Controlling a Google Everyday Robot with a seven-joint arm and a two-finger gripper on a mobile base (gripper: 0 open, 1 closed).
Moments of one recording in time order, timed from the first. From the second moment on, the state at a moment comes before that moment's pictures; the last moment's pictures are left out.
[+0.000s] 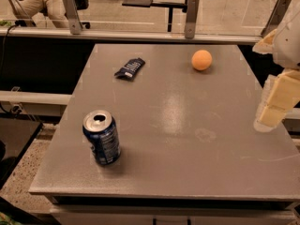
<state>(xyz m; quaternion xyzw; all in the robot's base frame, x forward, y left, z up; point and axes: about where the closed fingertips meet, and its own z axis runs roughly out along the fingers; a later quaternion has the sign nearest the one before) 0.438 -0.216 0.980 -0.60 0.78 -0.04 0.17</state>
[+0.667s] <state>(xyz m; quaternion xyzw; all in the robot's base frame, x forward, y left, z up) 0.488 -0.213 0.969 -0.58 0.79 -0.03 0.21</state>
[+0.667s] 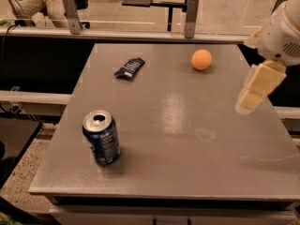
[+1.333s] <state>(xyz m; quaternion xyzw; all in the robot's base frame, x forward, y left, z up) 0.569 -0.219 0.948 -0.53 0.81 -0.01 0.25</state>
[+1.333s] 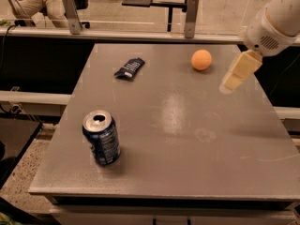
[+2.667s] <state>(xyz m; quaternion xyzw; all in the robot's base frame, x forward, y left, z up) 0.721 -0.239 0.893 -0.43 0.85 0.04 0.29</state>
